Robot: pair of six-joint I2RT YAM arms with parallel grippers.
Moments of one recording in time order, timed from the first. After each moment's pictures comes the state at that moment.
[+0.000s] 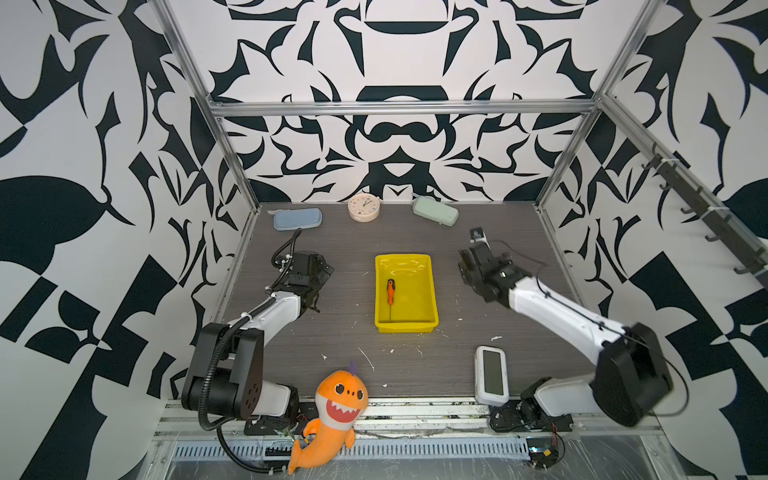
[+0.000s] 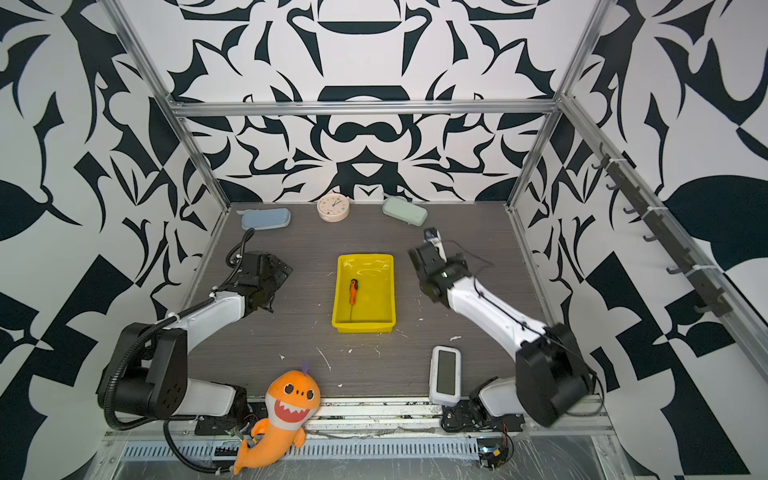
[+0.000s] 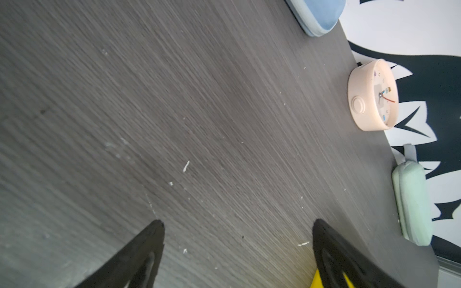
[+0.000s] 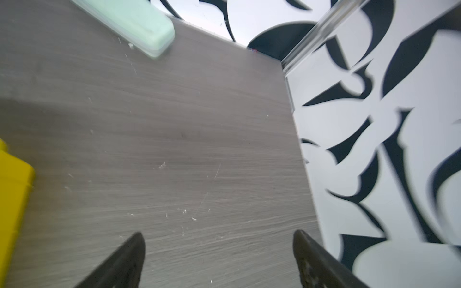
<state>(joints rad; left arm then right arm) -0.19 1.42 0.70 -0.08 -0.16 -1.04 0.45 1.30 0.77 -0.26 0.64 0.10</state>
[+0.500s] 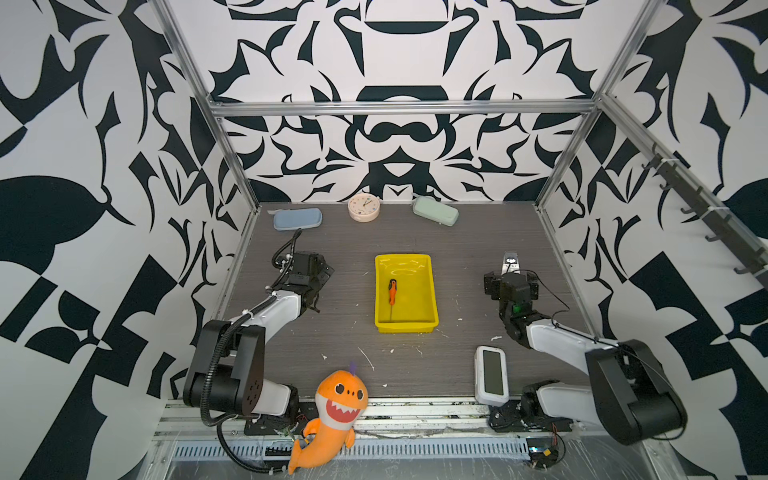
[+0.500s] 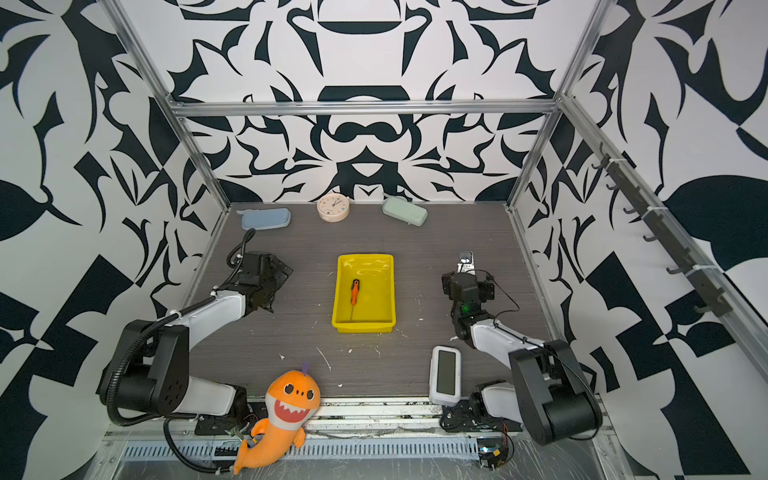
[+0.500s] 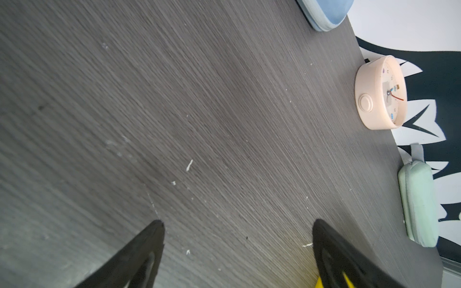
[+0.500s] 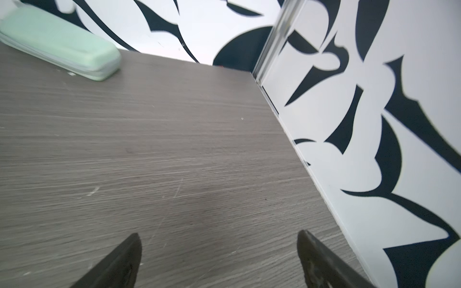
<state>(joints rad) -0.19 1.44 0.70 -0.08 -0.15 -1.04 0.20 1.32 0.38 0.47 0.52 -0.03</state>
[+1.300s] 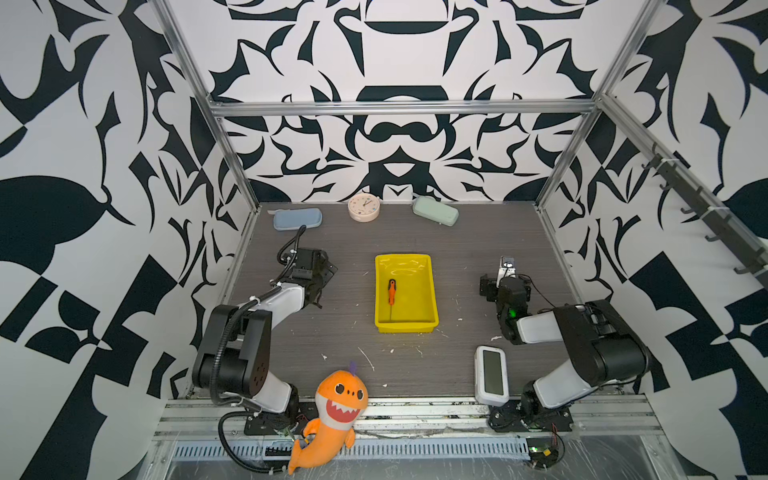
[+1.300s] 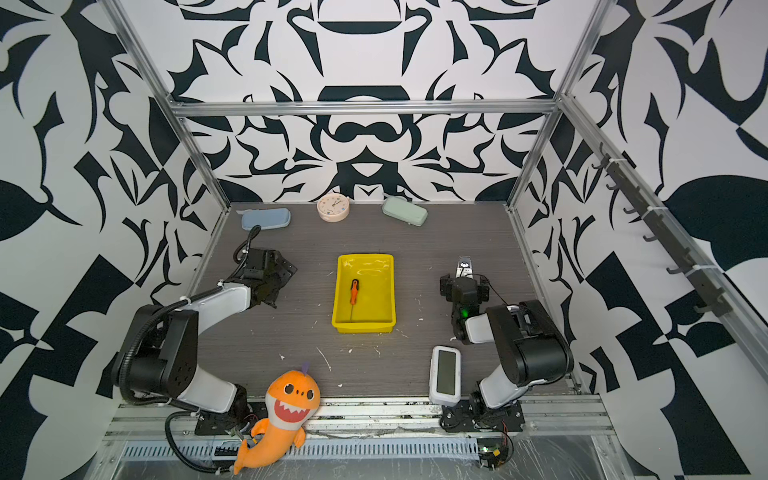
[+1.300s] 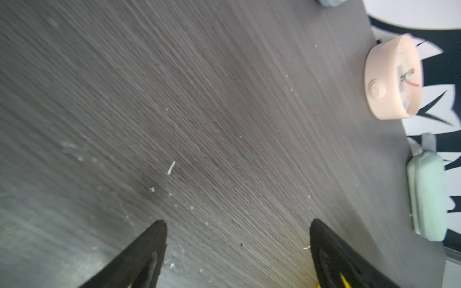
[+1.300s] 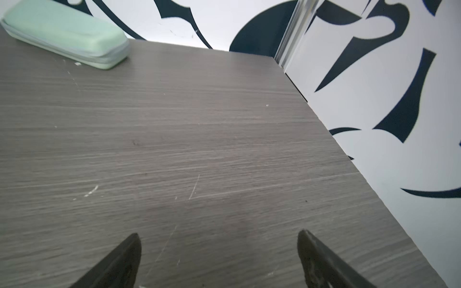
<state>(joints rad) -0.19 1.56 0.76 -0.08 -0.08 -1.04 0.16 1.57 0.34 0.82 0.39 0.00</state>
